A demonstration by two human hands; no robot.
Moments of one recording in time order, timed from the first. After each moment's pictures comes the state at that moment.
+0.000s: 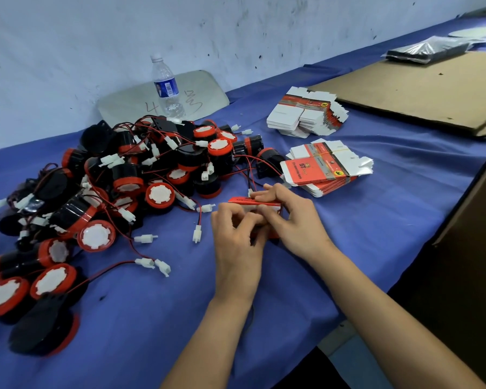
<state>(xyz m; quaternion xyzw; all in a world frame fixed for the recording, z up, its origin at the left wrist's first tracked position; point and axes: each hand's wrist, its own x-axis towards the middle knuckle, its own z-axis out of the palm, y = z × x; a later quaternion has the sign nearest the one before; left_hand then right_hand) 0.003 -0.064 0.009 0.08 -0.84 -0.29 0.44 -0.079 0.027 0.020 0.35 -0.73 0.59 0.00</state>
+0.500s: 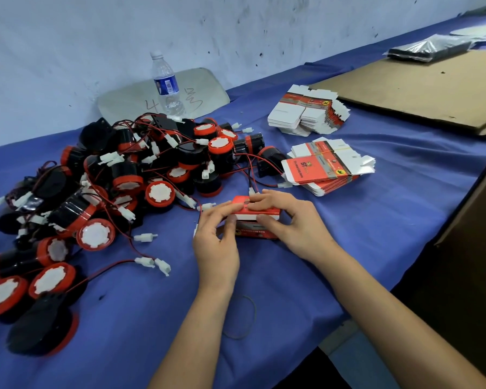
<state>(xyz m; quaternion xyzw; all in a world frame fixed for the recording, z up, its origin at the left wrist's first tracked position) 0.006 -0.085 0.012 0.18 -0.75 -0.51 0.39 -0.079 0.033 0.017 0.38 -0.73 0.56 -0.02</state>
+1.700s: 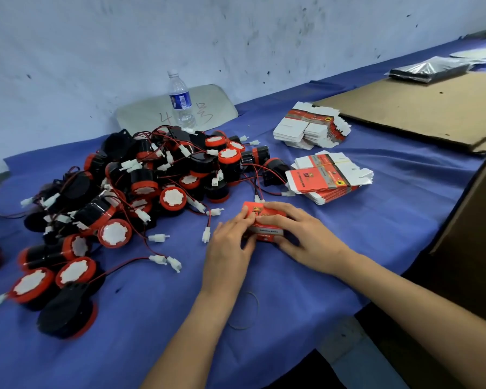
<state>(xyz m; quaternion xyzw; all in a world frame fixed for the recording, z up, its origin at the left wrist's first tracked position) 0.017 -0.087 0.015 0.11 -0.91 -0.27 0.28 -0.088 0.059 0.011 0.53 -0.78 0.32 0.04</state>
